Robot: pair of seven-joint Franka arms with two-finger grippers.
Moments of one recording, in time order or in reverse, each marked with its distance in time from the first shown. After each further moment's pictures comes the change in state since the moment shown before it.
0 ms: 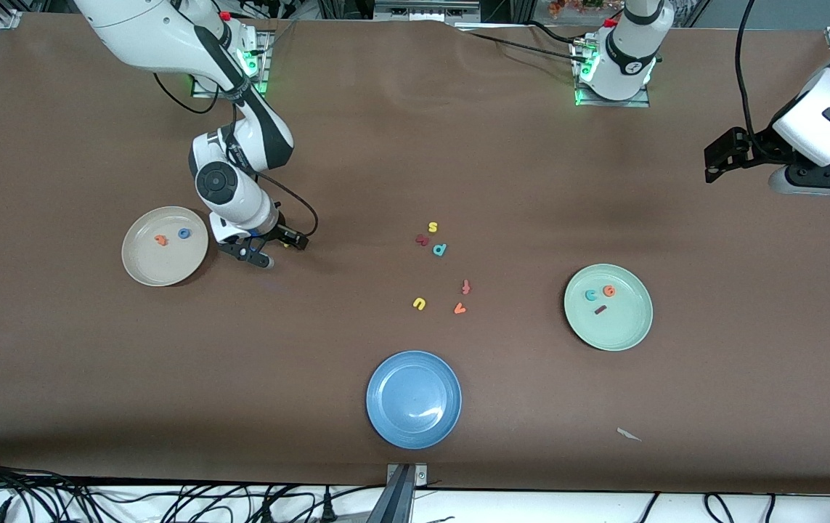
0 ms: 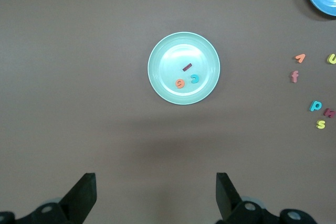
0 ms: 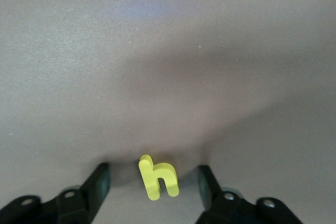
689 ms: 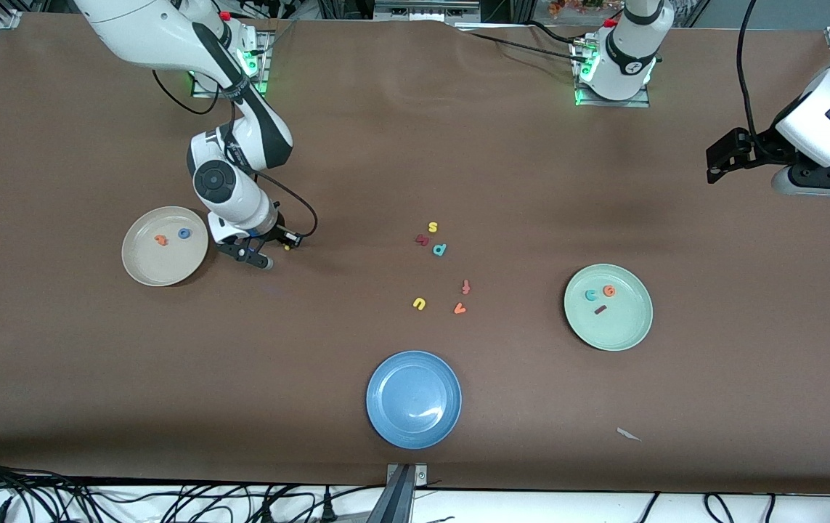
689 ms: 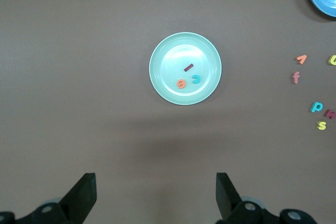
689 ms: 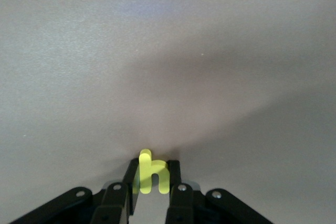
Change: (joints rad) left arm 0.004 0.000 0.005 0.000 0.000 0.000 0.000; right arm -0.001 -0.009 -0.004 0.022 -0.001 -0.051 0.000
